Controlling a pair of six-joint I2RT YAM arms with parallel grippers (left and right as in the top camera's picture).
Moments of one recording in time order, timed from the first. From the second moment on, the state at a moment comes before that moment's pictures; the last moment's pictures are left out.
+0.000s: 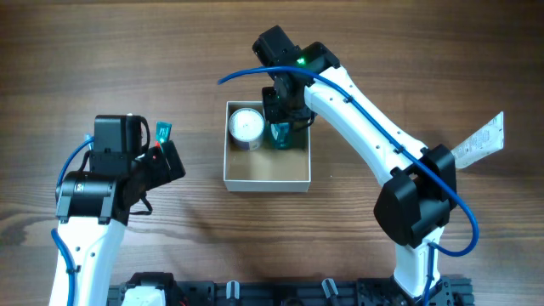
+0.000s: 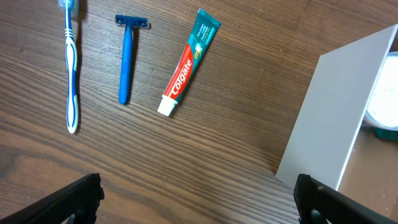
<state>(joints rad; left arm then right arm) -0.04 1.06 1.01 -1.07 -0.12 -0.38 0.60 2.06 1.90 -1.19 0.00 0.48</state>
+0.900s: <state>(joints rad) -0.04 1.06 1.01 -1.07 -0.12 -0.38 0.64 2.06 1.90 -1.19 -0.03 0.33</state>
